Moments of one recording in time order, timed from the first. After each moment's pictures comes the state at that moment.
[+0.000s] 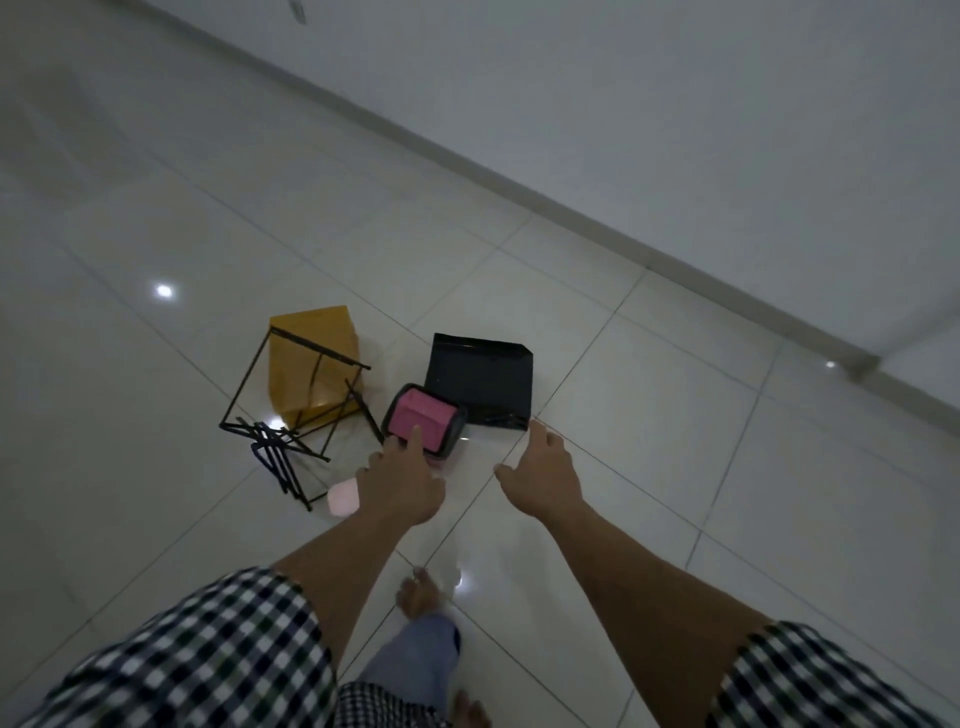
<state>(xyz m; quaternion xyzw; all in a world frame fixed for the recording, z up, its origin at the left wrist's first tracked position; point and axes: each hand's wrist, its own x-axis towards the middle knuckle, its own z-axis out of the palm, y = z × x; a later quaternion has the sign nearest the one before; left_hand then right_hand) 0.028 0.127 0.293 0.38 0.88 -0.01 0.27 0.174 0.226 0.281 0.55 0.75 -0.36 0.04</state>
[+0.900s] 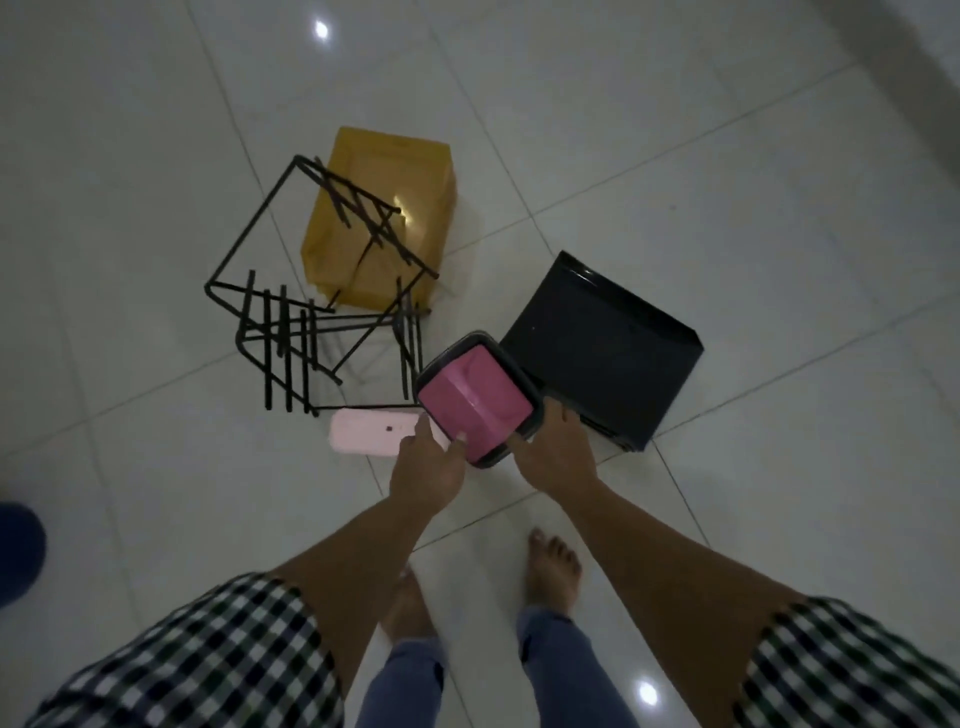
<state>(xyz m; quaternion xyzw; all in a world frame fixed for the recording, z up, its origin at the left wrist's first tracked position) -0.111 0.315 -0.040 -0.08 0.87 0.26 0.40 -0.046 0.459 -0.049 0.40 0.78 -0.42 0.23</state>
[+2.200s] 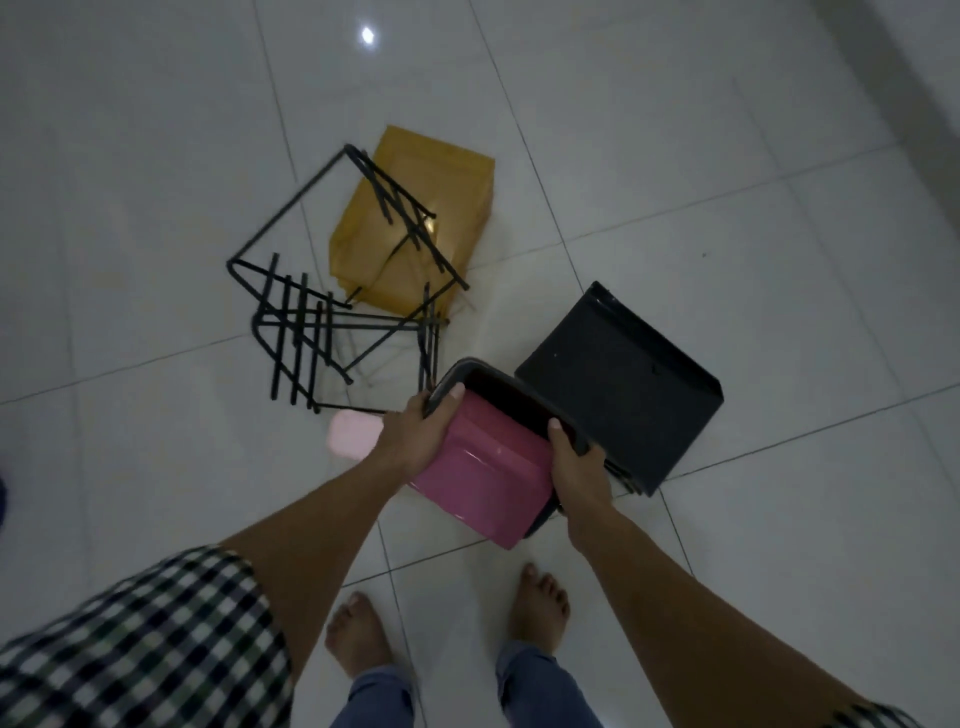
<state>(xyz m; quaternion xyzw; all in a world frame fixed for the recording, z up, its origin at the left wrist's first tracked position) -0.176 0.290 -0.044 -0.11 0.82 0.35 0.45 -0.057 0.452 -0.076 0.59 0.56 -0.57 0.12</state>
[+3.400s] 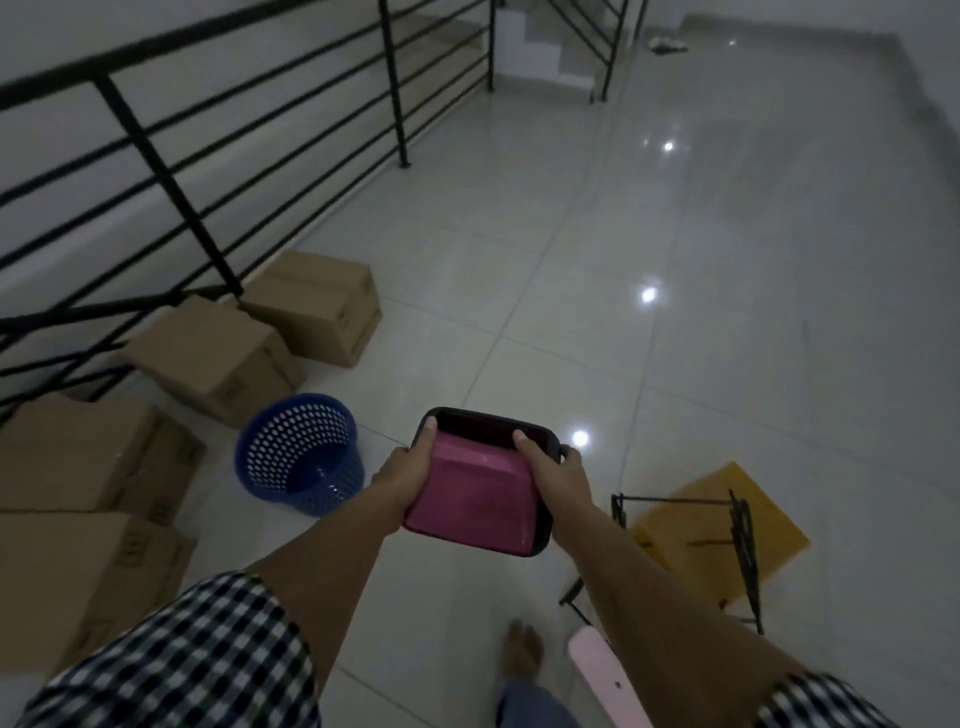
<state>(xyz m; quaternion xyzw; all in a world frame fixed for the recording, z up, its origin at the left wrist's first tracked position) -0.283 -0.256 0.292 -0.42 0.65 0.61 0.17 -0.330 -0.057 0.296 0.20 0.69 -0.64 0.26</state>
